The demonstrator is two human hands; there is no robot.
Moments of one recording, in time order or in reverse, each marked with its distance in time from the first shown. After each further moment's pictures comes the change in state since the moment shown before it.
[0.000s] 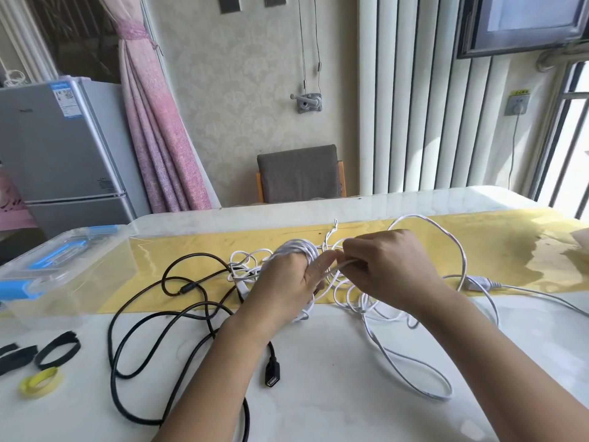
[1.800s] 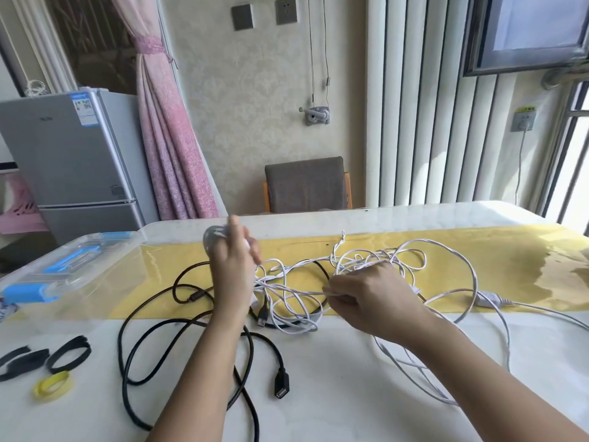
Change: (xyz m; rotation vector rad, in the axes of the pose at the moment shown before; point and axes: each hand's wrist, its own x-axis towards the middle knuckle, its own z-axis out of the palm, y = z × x) left_hand 0.011 -0.031 -0.040 -0.686 0.709 -0.226; right_hand -0.006 -0.017 0.025 0.156 -0.053 -0.059
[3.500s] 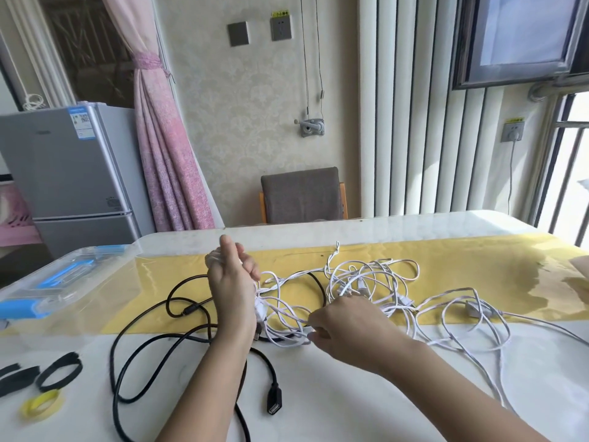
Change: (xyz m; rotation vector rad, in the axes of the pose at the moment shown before) left_hand -0.012 0.004 0.018 -0.257 0.140 -0.173; right_hand 0.001 -0.018 0.013 -0.114 -0.439 0.158
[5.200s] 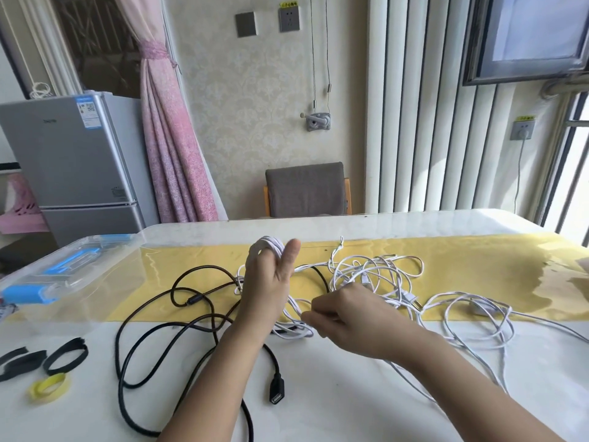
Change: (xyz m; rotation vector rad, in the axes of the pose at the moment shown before) left_hand -0.002 -0.018 -0.004 0.631 -0.434 0.443; right_hand -0.001 0.005 -0.005 0.342 0.108 -0.119
